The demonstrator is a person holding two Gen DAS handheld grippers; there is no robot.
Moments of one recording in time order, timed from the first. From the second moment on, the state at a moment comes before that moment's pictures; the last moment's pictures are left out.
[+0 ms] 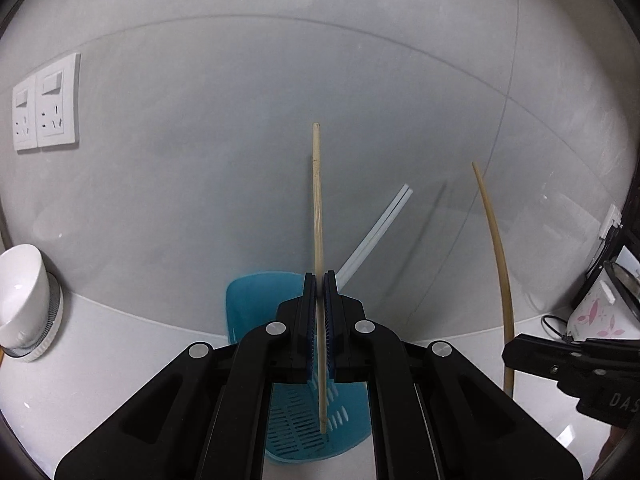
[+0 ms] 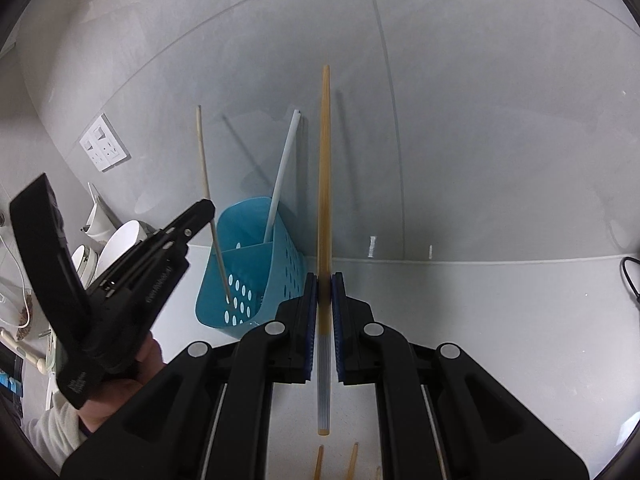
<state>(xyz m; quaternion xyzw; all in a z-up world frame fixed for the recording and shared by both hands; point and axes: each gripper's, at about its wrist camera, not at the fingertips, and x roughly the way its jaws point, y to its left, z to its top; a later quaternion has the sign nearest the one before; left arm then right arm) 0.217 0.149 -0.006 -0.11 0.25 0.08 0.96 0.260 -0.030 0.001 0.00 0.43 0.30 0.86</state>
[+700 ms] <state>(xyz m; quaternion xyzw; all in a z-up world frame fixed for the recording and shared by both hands) 0.215 0.142 -0.036 -0.11 0.30 0.08 0.94 0.257 -0.024 -0.002 -0.01 0.42 0.31 0.85</state>
